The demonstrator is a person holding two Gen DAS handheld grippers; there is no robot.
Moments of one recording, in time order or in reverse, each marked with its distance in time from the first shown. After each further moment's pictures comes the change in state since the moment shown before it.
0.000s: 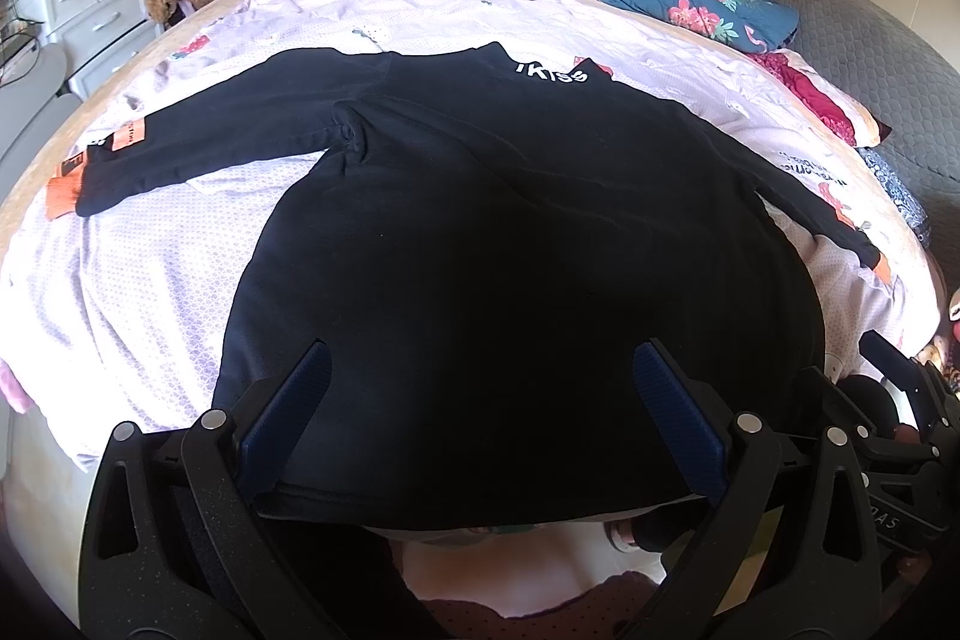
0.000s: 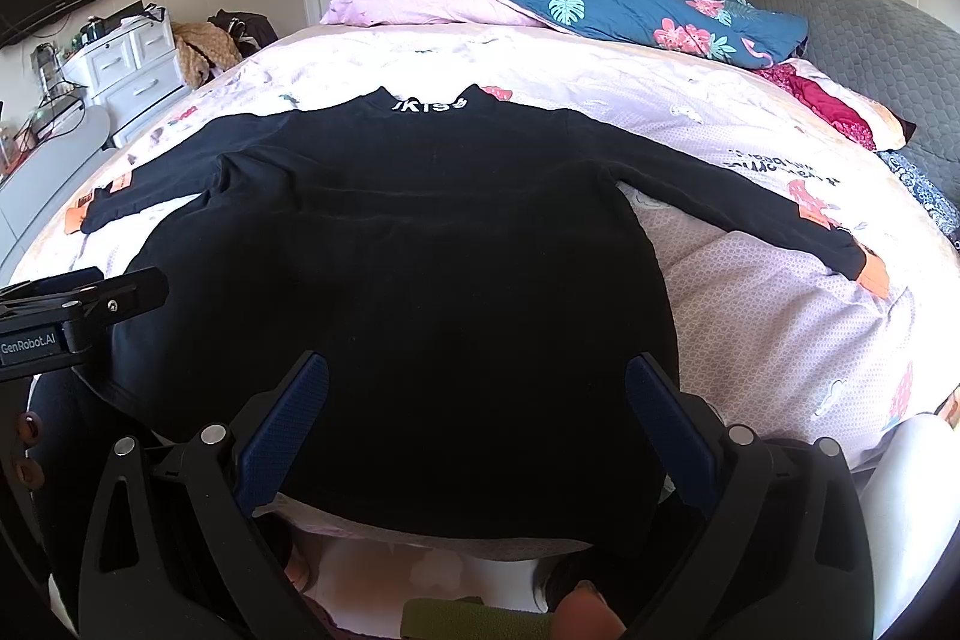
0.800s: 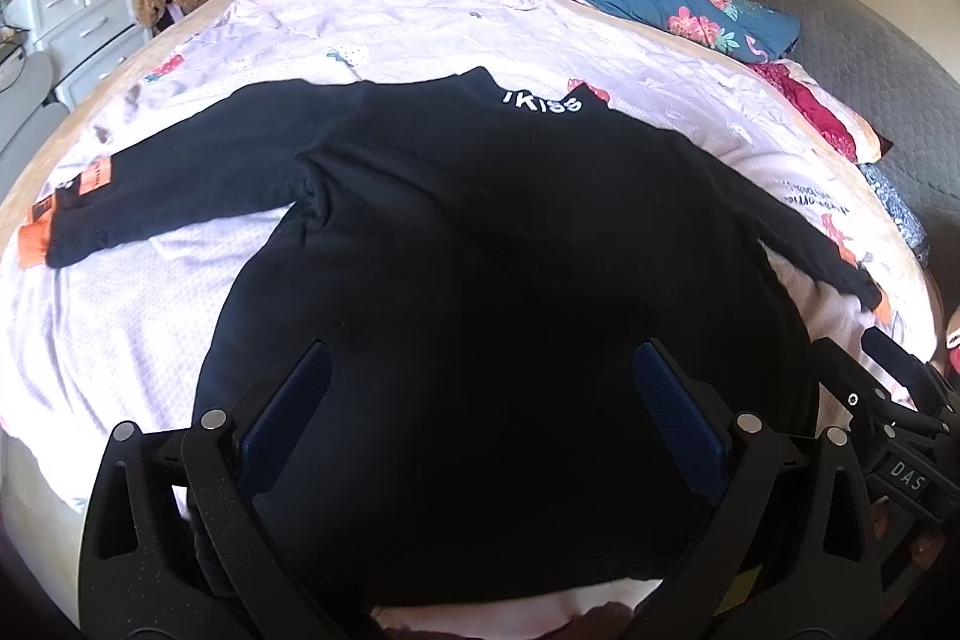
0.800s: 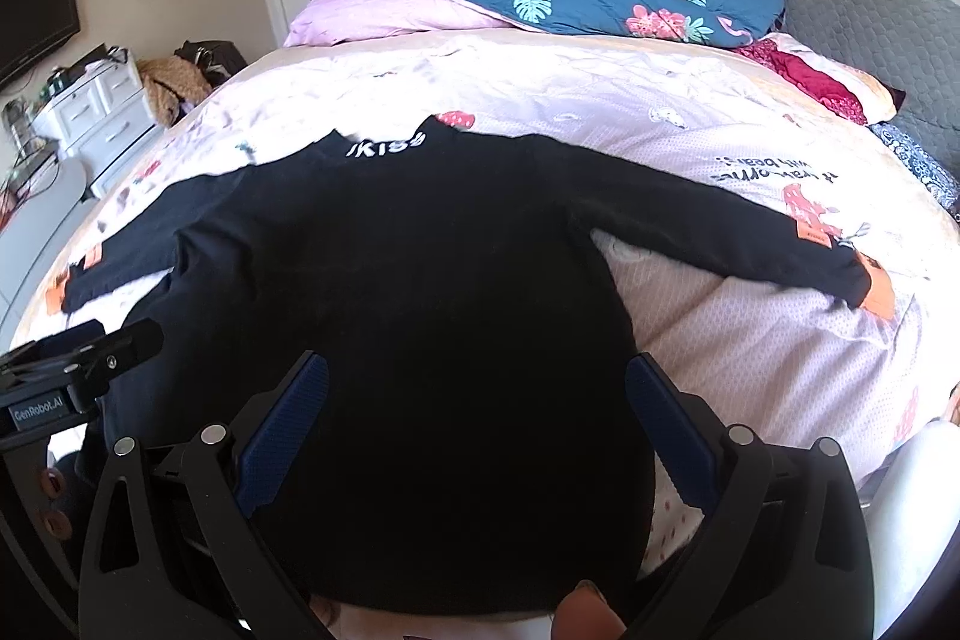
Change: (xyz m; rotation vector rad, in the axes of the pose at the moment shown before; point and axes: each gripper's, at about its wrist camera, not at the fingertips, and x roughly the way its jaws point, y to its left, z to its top) left arm 0.027 -0.014 0.052 -0.010 0.000 -0.020; right arm 0.028 -0.029 0.061 0.108 0.009 -0.014
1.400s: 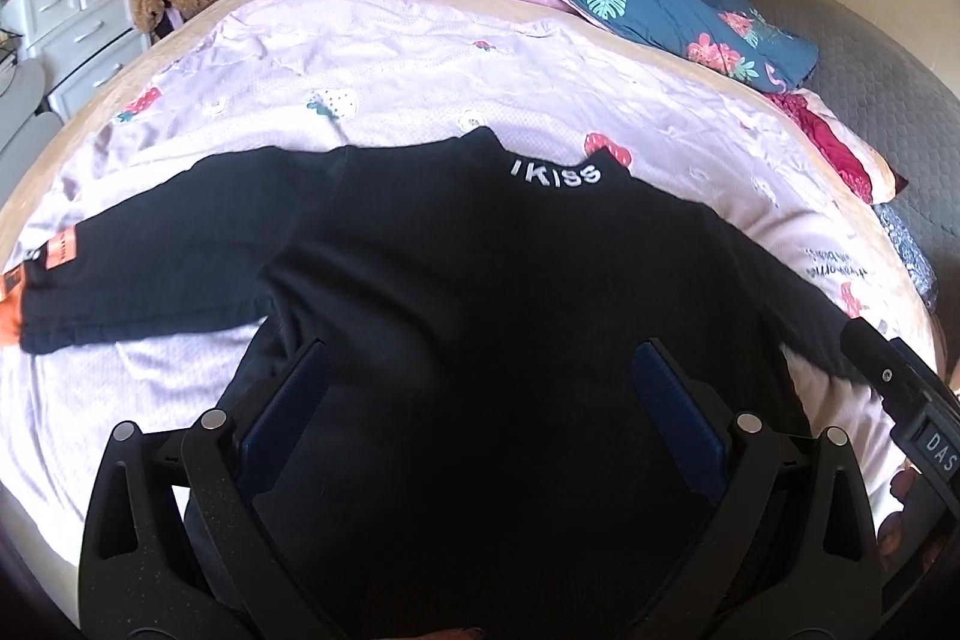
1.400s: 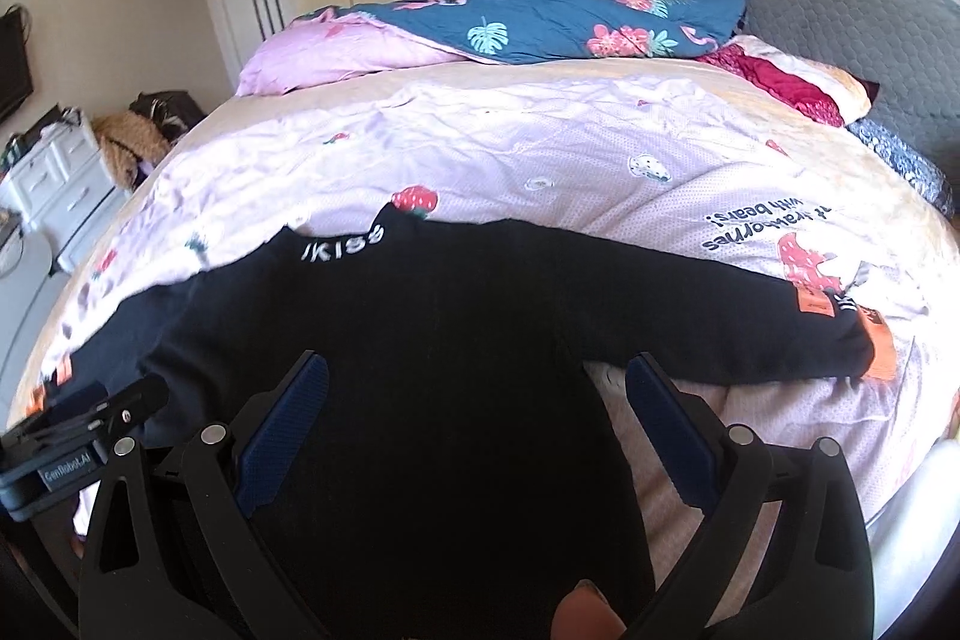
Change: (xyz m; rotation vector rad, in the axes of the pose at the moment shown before) left arm 0.042 0.002 0.076 -0.039 -0.013 0.002; right arm 0.036 -0.007 0.082 0.110 -0.055 -0.067
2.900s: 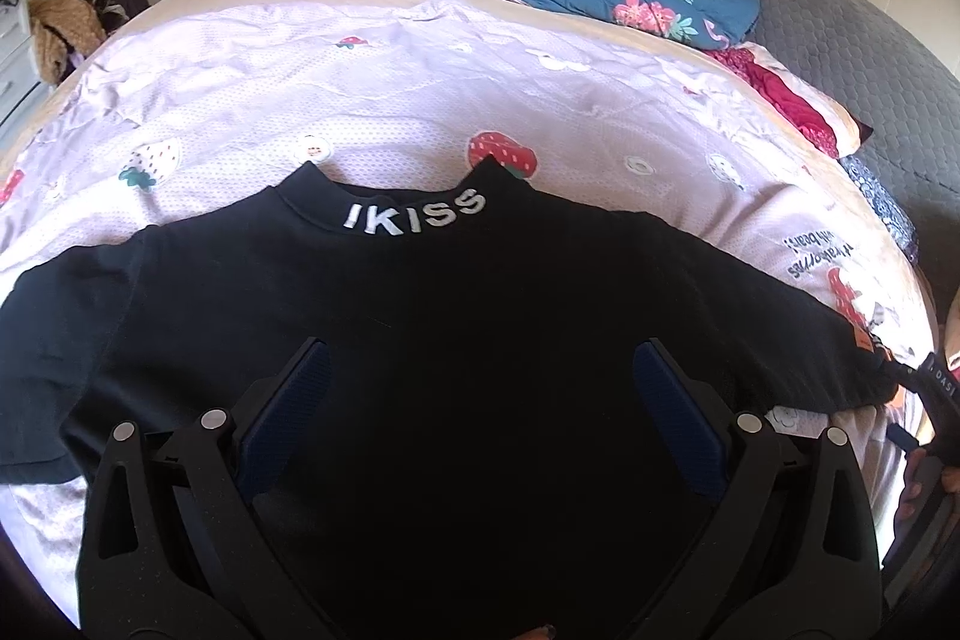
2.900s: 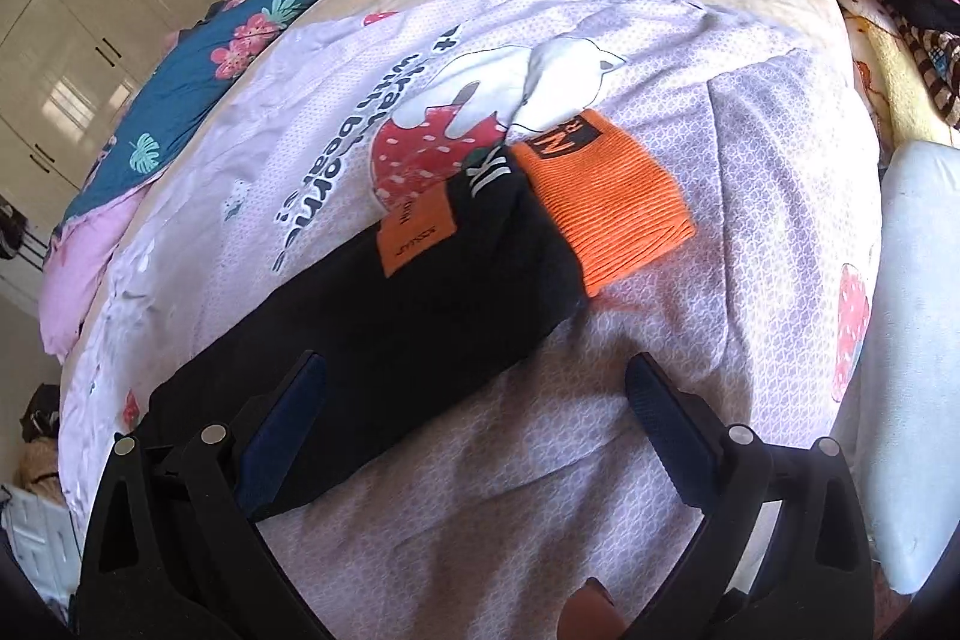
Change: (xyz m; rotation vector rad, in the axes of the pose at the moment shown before) left arm 0.091 -0.076 0.041 0.141 0.026 -0.112; right arm 0.046 -0.277 -0.045 0.784 0.102 -0.291
